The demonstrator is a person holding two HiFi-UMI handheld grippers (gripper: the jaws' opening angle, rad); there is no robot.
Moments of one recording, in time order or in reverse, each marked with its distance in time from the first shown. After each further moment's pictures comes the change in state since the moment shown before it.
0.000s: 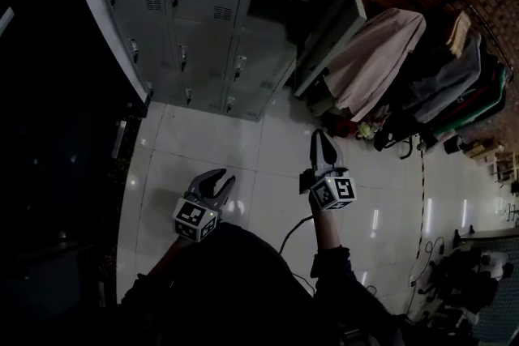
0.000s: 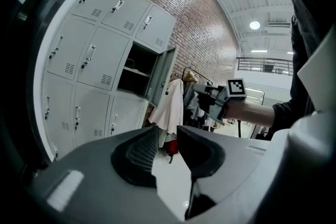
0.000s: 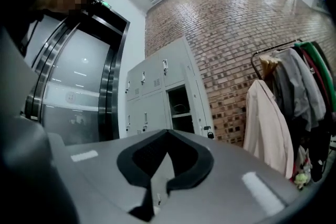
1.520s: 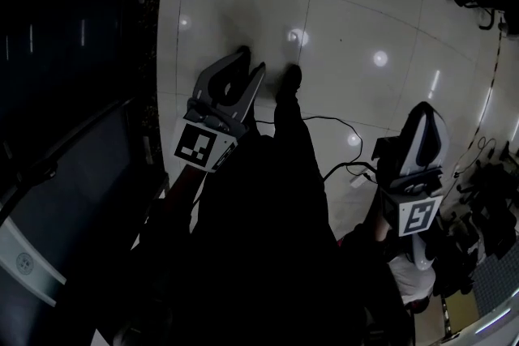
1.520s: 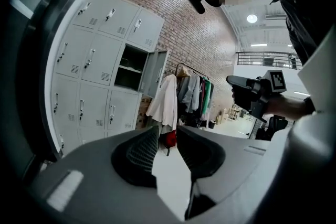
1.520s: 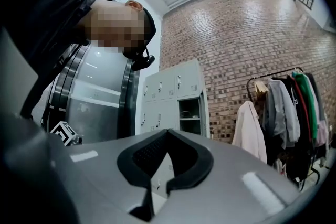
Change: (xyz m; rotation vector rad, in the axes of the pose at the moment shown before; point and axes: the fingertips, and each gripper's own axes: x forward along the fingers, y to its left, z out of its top) left arm -0.081 -0.121 -0.077 0.042 -0.015 0.057; right arm -0.280 0.077 0.033 -0.154 0.014 0.038
